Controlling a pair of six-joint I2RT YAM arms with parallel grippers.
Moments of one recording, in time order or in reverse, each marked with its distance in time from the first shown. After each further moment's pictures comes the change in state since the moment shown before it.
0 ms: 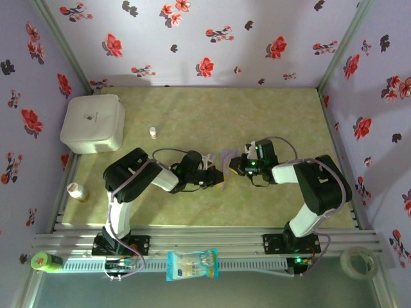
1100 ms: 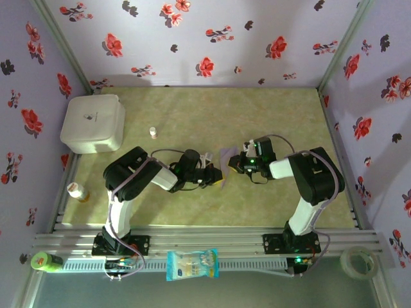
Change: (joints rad) left arm 0.025 0.014 -0.001 0.020 0.022 -0.064; right arm -0.019 0.101 0.057 0.016 -0.024 -0.041
